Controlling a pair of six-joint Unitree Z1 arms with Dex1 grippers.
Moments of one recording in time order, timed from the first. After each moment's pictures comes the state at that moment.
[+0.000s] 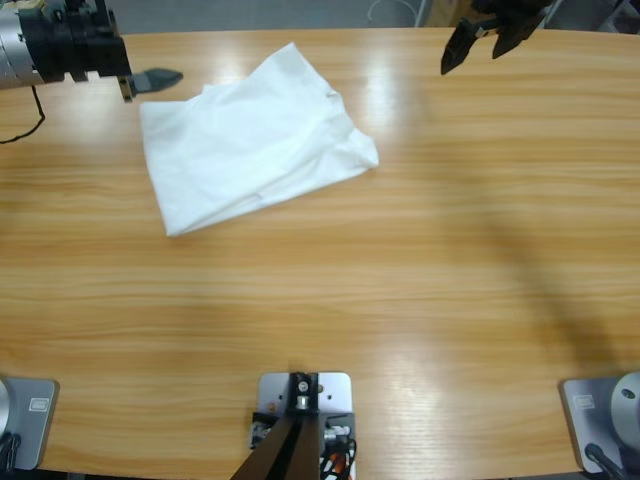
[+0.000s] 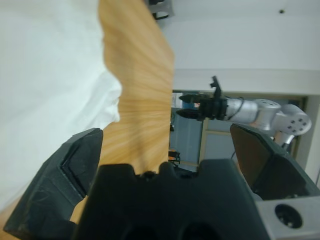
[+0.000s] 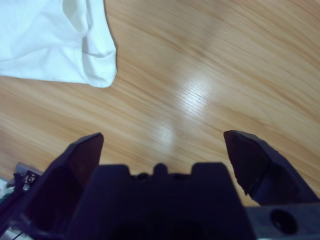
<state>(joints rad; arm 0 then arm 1) -0.24 1.73 -0.75 -0.57 -0.79 -1.22 0.35 2.19 -2.26 1.51 0.15 -0.12</state>
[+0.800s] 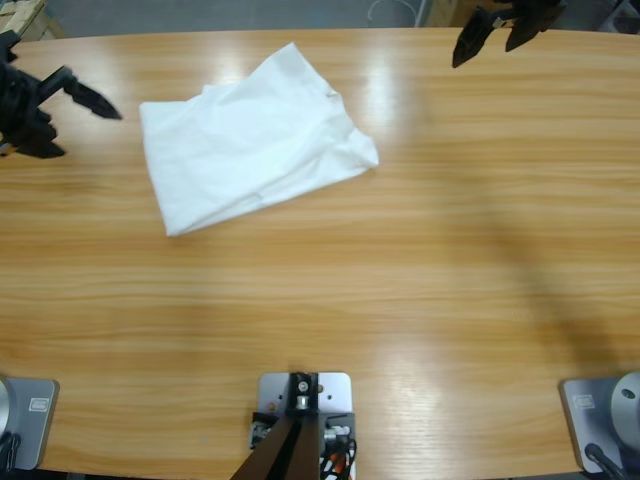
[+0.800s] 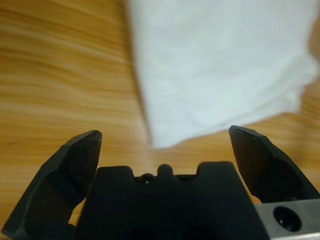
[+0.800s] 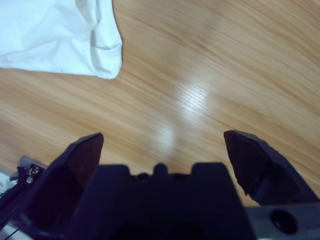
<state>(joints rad) -0.37 1.58 -1.18 0.77 -0.07 -0.71 0.35 2.12 -2.21 1.51 0.15 -0.12</state>
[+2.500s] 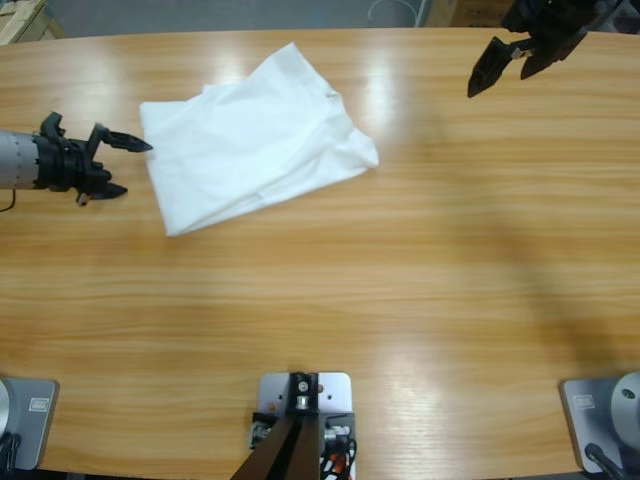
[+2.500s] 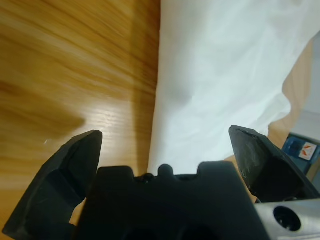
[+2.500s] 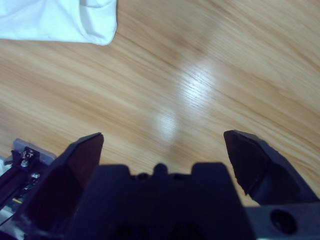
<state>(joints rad) -0.15 1.73 -0.59 -0.17 -0.42 -0.83 0.35 2.04 -2.03 1.48 0.15 -0.12</state>
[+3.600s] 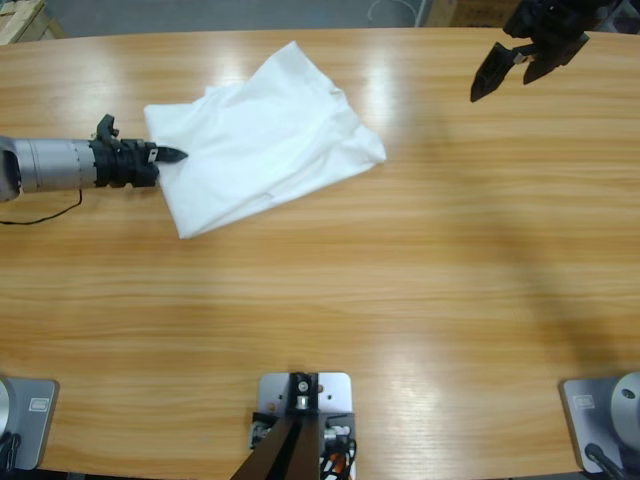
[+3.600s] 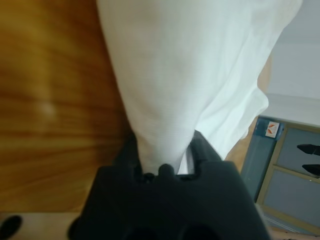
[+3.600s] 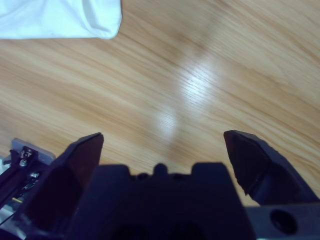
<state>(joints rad) -0.18 2.01 -0.48 -0.74 -0.56 -0.92 0.34 2.04 -2.01 1.47 0.15 -0.12</state>
